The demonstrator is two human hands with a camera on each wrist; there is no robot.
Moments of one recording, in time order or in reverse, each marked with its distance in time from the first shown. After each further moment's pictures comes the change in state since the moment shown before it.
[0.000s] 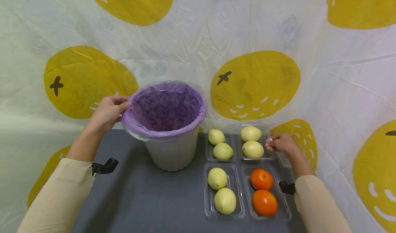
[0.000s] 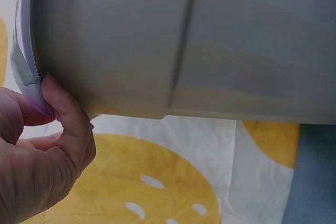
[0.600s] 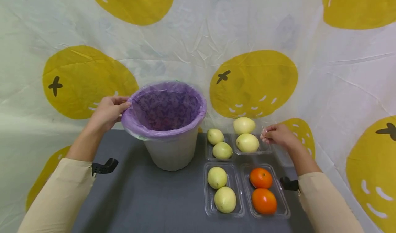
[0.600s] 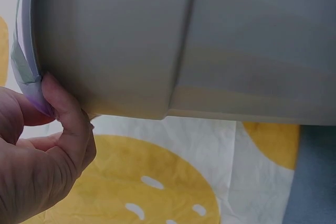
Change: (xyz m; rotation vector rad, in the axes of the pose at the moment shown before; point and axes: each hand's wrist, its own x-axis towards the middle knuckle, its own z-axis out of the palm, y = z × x) left_hand 0.001 0.000 0.000 0.012 -0.011 -0.002; right_hand -0.018 -0.053 -0.002 -0.012 -0.048 -0.097
